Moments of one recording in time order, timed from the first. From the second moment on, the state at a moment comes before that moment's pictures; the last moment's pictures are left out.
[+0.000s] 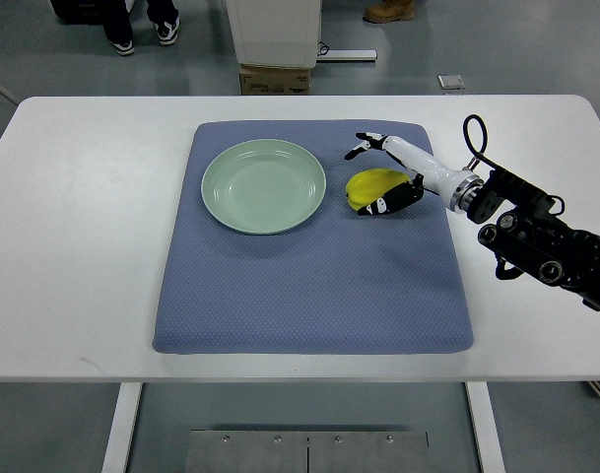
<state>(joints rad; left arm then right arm) -0.01 0.00 -0.10 -0.22 0.09 0.07 -0.21 0.98 -0.20 0.24 0.69 -1.06 -0.07 0.33</state>
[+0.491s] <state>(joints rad) -0.01 0.00 -0.10 -0.22 0.09 0.07 -0.21 0.99 -0.17 0.16 0.63 -1.06 -0.13 0.33</state>
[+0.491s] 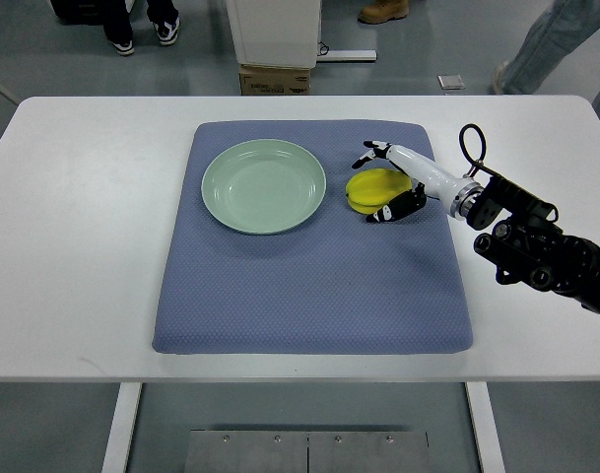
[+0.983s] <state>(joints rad) -0.01 0.00 -0.10 -0.22 0.09 0.07 -0.21 0.99 -0.15 0.14 0.59 -1.06 -0.13 0.32</state>
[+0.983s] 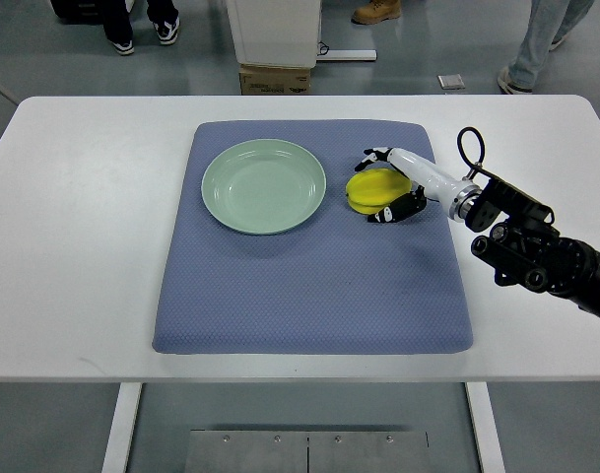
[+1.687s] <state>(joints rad) -0.01 0.00 -0.10 -0.22 0.09 0.07 -0.21 1.05 -0.15 0.16 0.60 -1.04 -0.13 0.32</state>
